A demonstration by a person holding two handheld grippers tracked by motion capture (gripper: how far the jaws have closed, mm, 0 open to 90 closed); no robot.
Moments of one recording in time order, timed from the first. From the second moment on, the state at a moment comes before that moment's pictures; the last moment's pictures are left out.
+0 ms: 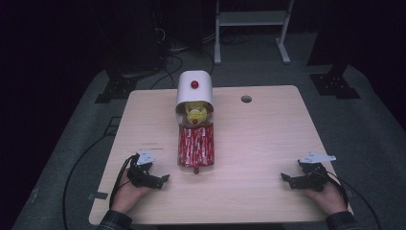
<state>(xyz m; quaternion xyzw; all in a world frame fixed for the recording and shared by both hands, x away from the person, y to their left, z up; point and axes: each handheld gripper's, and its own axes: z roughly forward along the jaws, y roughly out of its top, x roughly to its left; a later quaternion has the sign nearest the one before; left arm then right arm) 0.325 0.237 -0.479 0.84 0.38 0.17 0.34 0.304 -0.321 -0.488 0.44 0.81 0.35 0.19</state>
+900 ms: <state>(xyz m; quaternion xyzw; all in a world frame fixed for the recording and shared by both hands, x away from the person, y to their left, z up) 0.325 0.230 -0.447 0.83 0.37 0.16 0.38 0.304 -0.321 -0.488 0.44 0.81 0.35 0.19</state>
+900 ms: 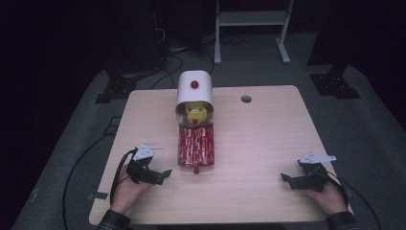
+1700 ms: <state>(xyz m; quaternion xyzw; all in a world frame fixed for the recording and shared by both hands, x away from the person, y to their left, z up) 0.333 0.217 -0.418 0.81 0.37 0.16 0.42 0.304 -0.321 -0.488 0.44 0.81 0.35 0.19</state>
